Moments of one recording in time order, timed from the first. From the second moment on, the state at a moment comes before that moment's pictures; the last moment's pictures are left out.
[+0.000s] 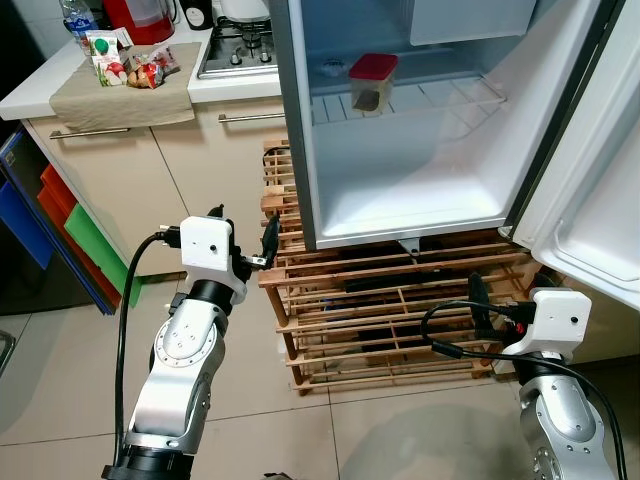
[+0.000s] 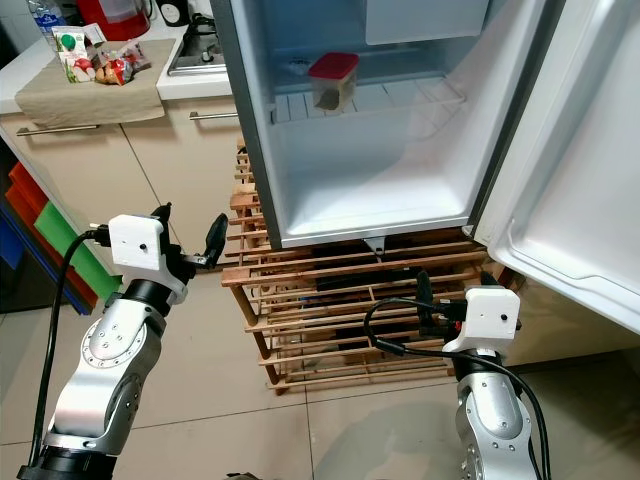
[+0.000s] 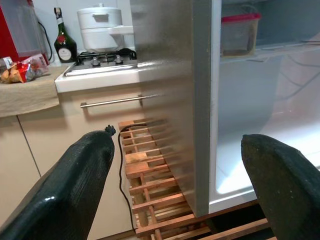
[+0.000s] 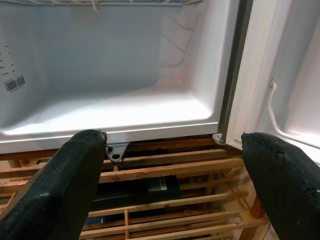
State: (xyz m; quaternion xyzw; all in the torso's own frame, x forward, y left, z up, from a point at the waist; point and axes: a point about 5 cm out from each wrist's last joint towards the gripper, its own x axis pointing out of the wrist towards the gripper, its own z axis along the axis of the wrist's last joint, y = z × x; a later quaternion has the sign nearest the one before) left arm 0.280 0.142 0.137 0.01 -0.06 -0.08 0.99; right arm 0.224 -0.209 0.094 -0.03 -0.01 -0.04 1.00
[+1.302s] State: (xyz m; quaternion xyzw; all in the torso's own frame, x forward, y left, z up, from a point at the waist) left arm 0.294 0.139 0.134 0.00 -0.05 -0.09 0.99; right arm 0.224 -0.208 0.093 -0.03 -0.01 -0.02 1.00
